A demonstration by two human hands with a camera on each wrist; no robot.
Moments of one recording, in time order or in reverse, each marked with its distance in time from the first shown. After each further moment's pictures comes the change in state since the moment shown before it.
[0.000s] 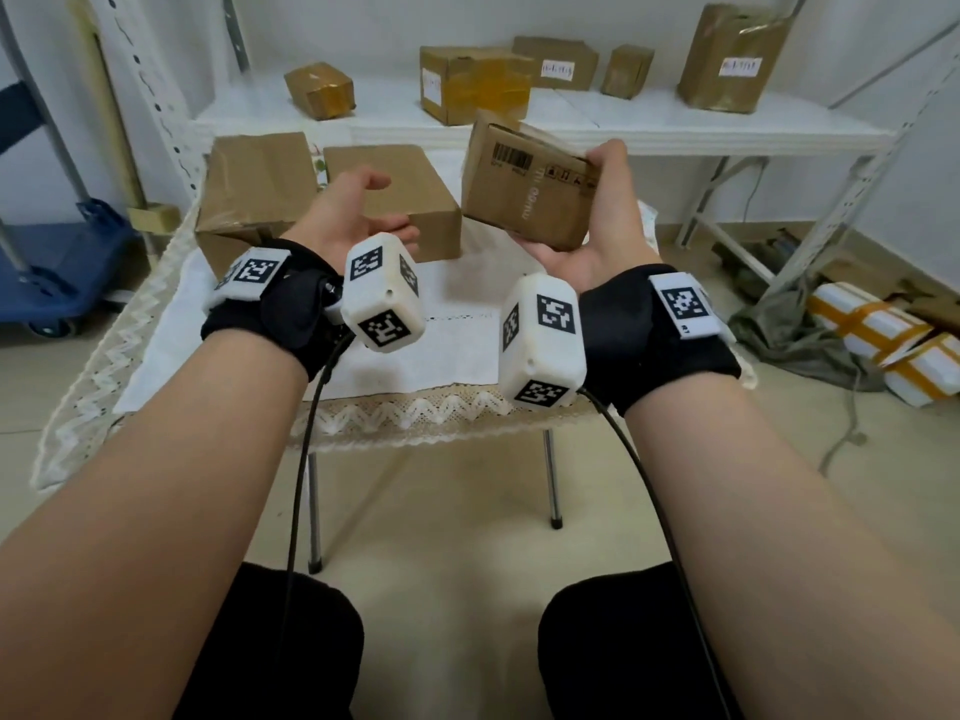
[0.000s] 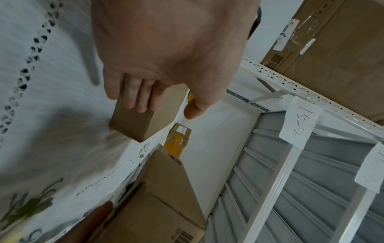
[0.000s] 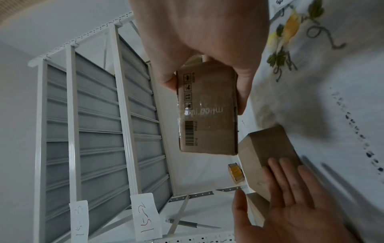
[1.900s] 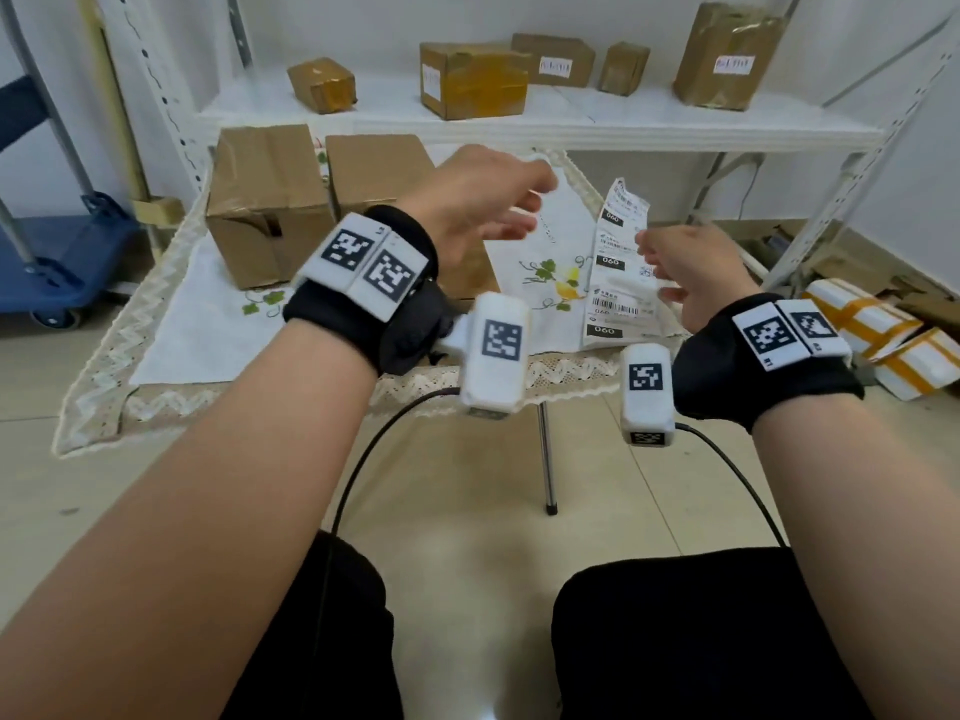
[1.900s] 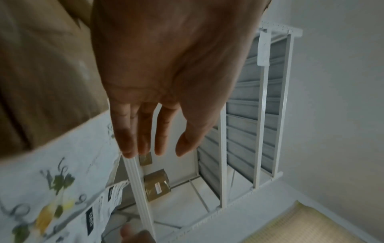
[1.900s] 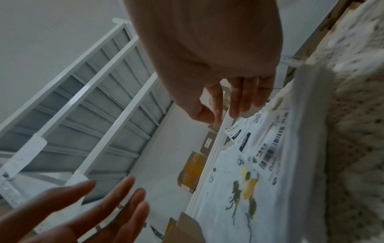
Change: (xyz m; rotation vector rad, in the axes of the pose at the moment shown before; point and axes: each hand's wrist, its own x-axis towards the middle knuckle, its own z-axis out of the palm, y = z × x) left_hand -0.071 -0.020 0.096 0.525 -0.167 0.441; right_hand 0.005 -0.032 -0.095 -0.914 0.301 -0.212
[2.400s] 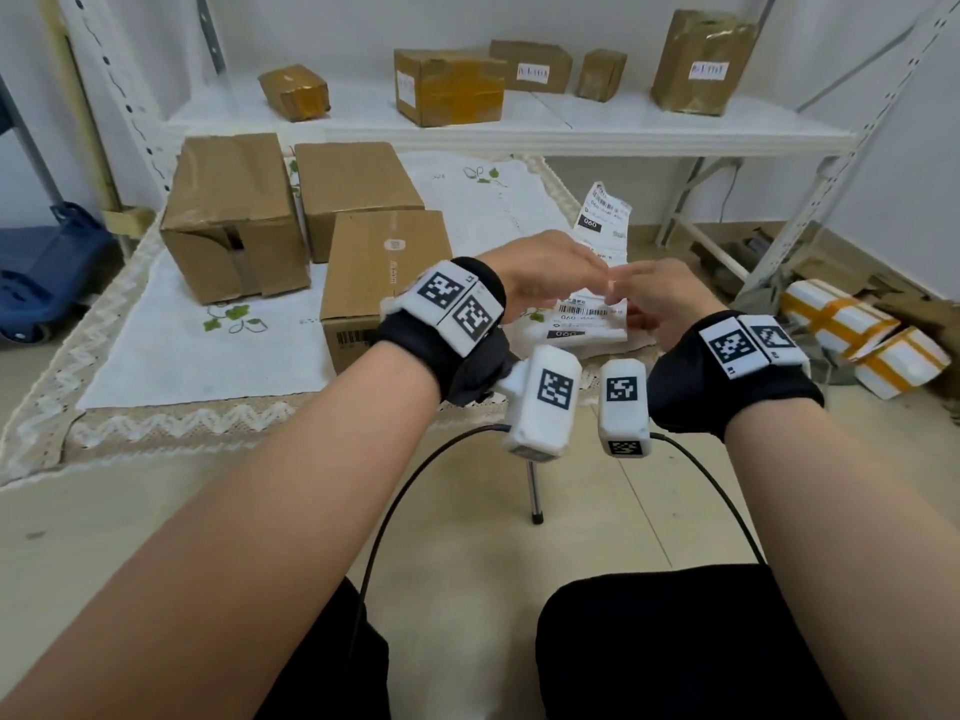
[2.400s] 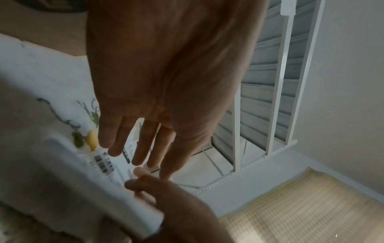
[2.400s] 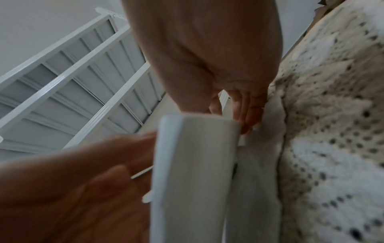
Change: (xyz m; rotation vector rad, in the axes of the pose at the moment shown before) left_hand 0.023 -0.022 0.075 0.275 -0.345 -0.080; right_hand 0.019 0.023 -0.005 -0.084 -0.121 0.112
